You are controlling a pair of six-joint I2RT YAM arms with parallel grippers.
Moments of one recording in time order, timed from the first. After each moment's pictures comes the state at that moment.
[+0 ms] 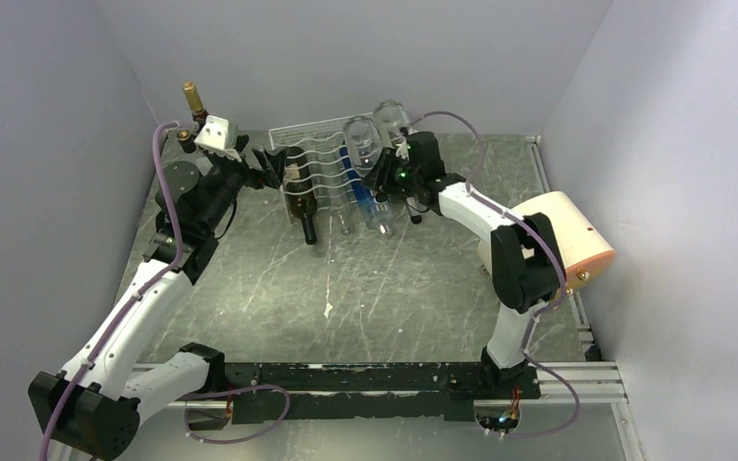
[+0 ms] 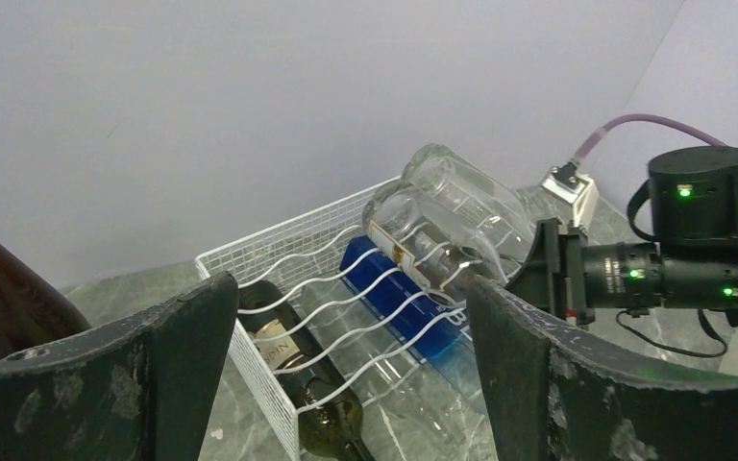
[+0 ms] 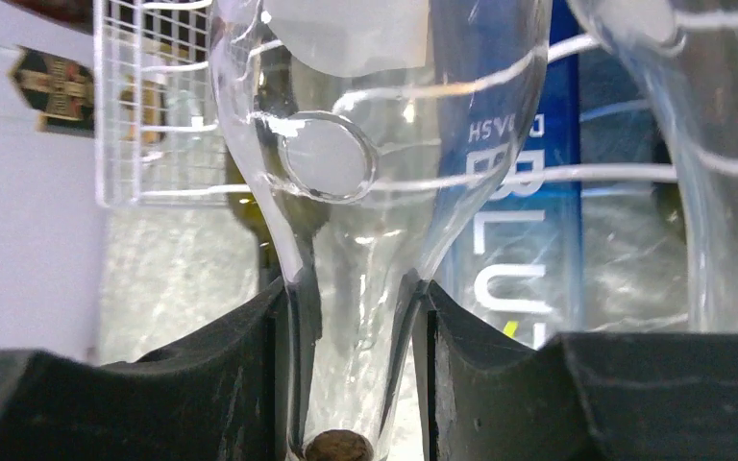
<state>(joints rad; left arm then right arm) -0.34 1.00 0.95 0.19 0.07 -0.11 0.43 1.86 1.36 -0.04 -0.27 0.55</state>
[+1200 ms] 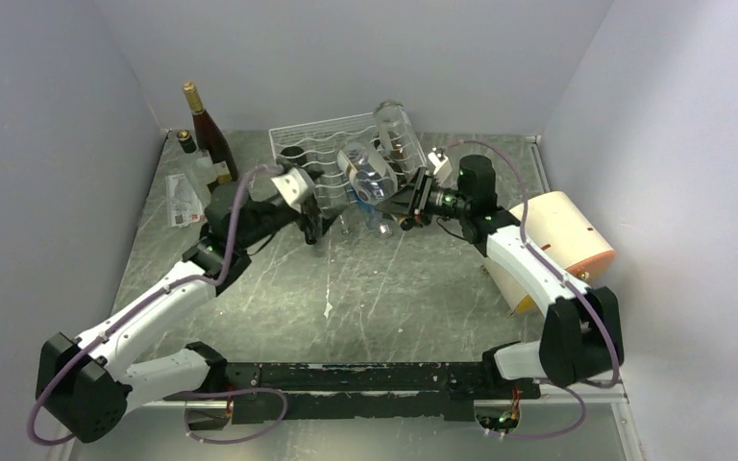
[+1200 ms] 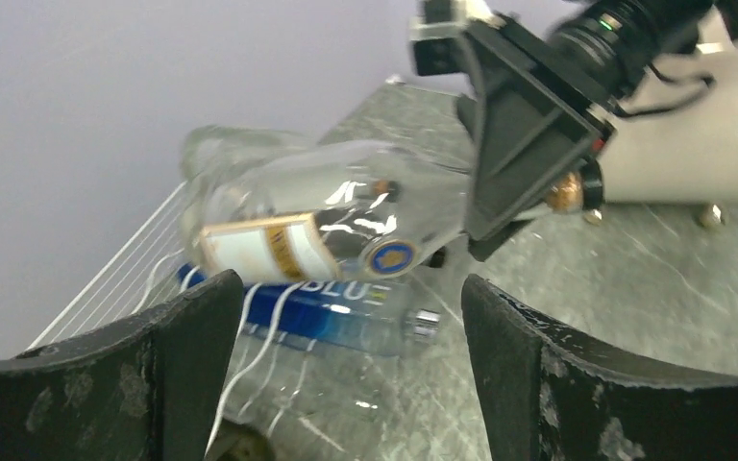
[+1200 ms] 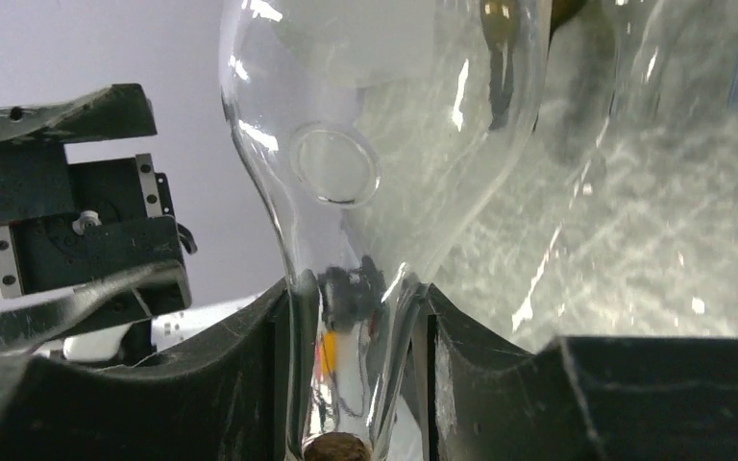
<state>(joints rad) -0.54 1.08 0.82 0.34 0.37 0.13 0.31 1.39 0.94 0.12 -0.80 0.95</state>
